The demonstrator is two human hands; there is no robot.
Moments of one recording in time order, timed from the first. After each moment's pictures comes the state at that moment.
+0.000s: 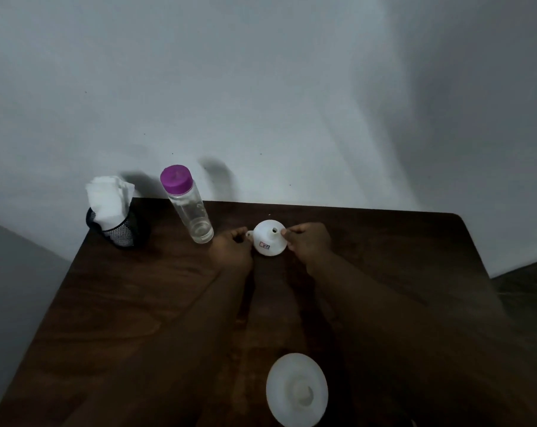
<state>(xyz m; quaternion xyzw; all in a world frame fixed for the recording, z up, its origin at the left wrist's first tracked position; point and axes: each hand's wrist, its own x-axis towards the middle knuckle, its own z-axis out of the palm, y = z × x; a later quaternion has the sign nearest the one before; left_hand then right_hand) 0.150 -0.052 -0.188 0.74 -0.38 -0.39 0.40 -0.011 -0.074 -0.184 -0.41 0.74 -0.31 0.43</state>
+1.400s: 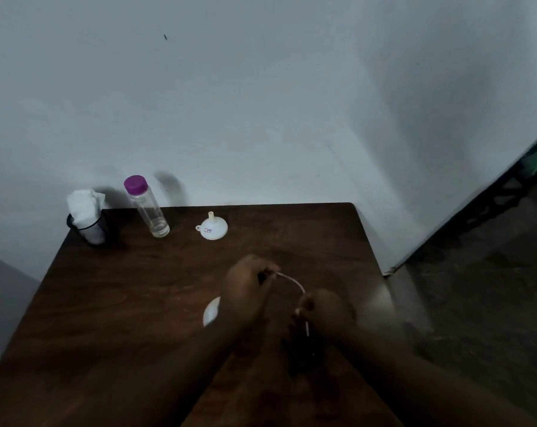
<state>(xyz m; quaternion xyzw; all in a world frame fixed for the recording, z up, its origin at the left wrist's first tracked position) 0.028 0.169 -0.038 0.53 -0.75 -0.24 0.33 -0.175 0.201 -0.101 -0.60 0.74 -0.03 0.31</state>
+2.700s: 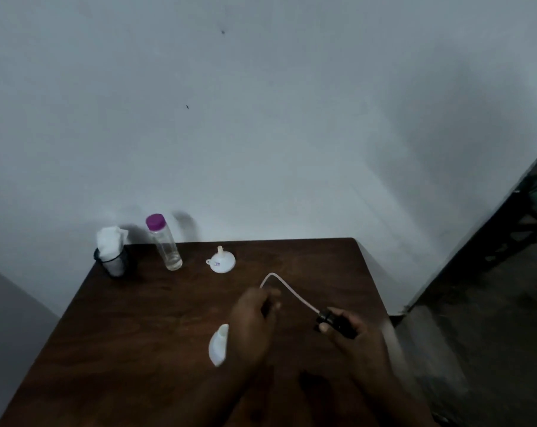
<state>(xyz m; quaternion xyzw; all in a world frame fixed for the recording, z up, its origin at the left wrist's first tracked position) 0.011 0.210 -0.016 0.56 -0.68 -0.24 0.41 -0.190 0.271 -0.025 -0.43 0.63 -0.51 0.40</state>
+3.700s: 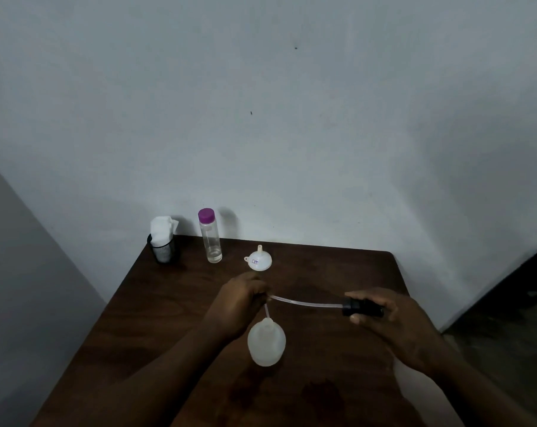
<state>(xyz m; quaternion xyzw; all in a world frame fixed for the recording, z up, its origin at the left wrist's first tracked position) 0.139 0.176 0.006 0.47 -0.84 -0.12 0.25 -0.186 0.243 0.054 -0.71 0.57 -0.30 0.28</state>
